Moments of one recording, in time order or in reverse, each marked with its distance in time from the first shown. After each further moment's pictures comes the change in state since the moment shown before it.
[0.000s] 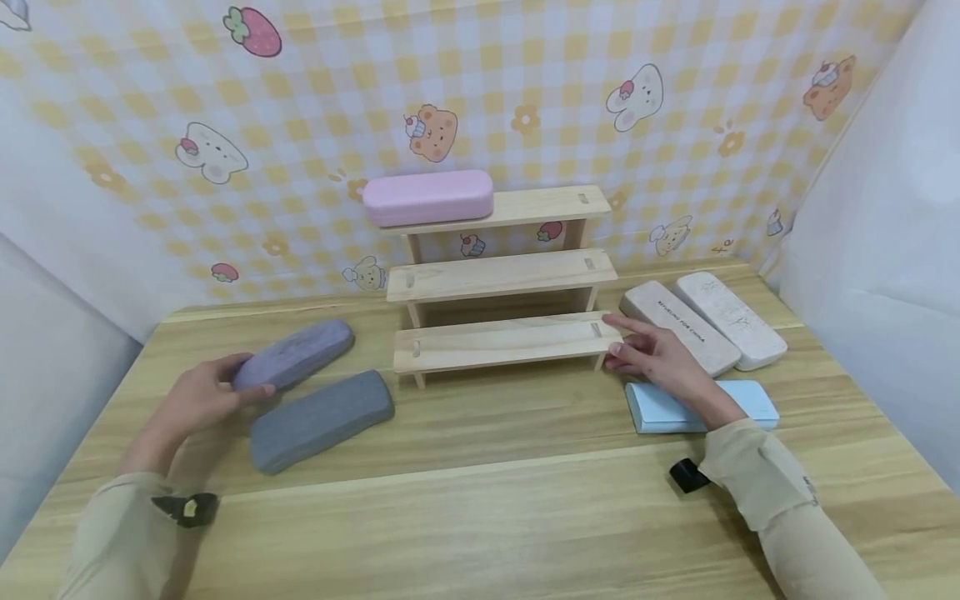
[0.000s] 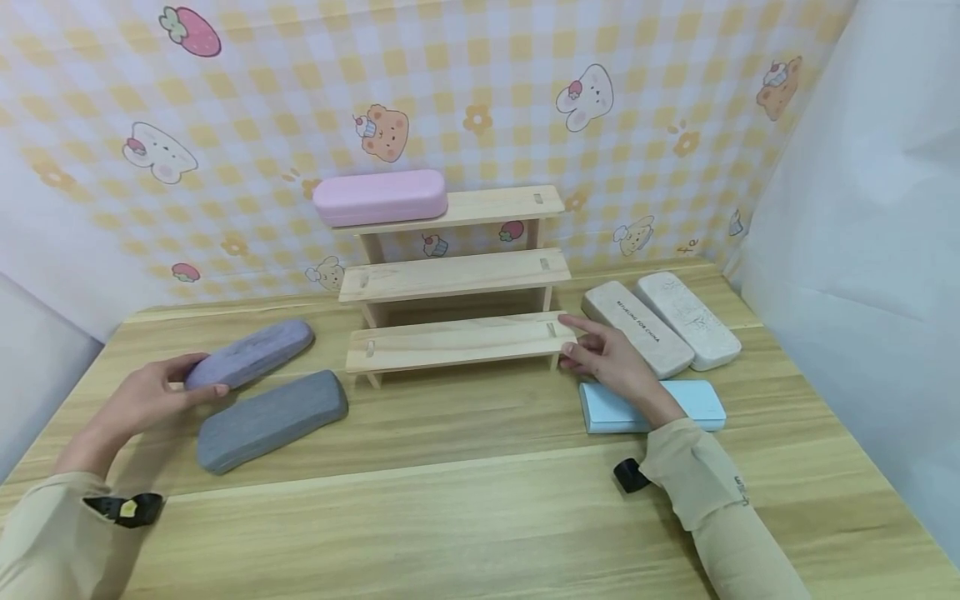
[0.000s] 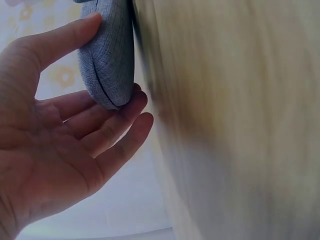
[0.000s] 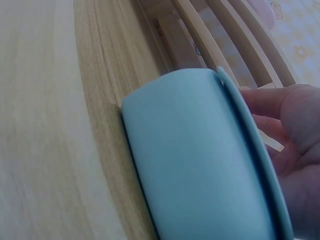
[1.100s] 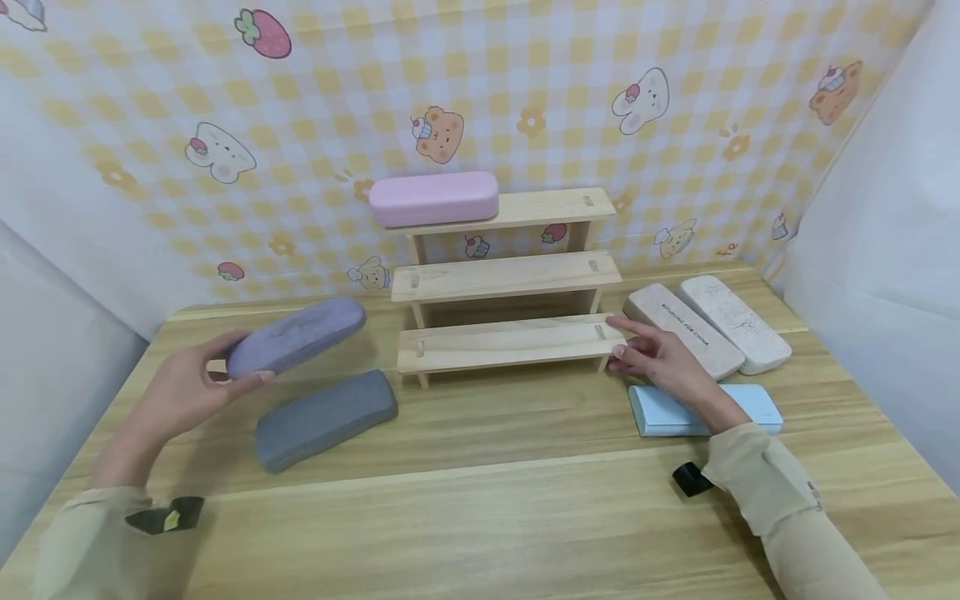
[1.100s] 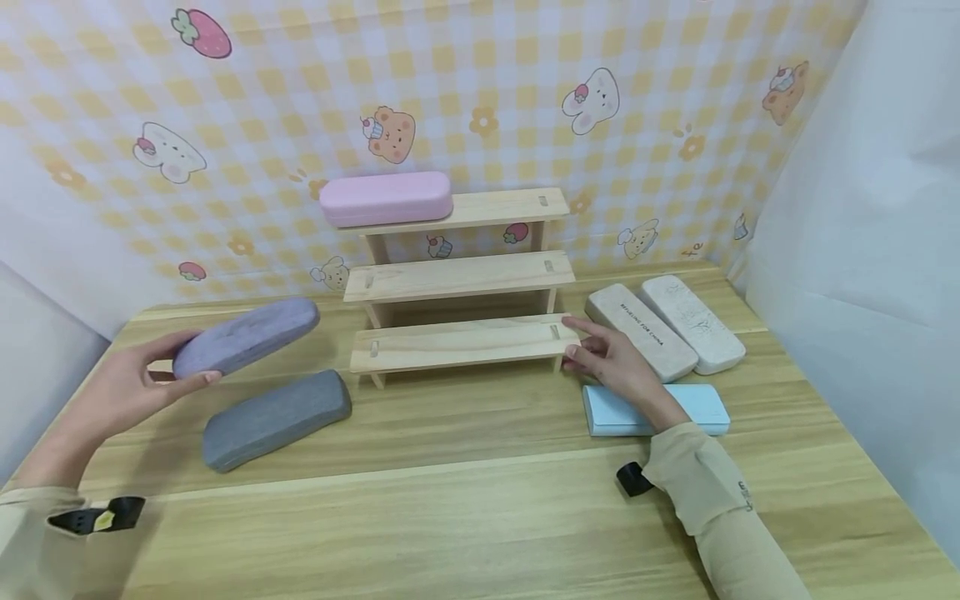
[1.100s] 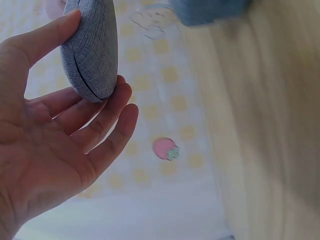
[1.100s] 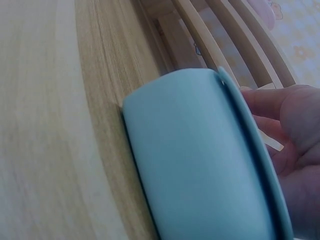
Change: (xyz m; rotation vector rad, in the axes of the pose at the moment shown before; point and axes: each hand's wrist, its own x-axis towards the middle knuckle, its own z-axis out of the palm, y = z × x) left_hand -0.025 0.038 -0.024 -0.063 0.159 0.130; right_hand 0.000 0.000 0.001 -0.023 -0.003 -0.038
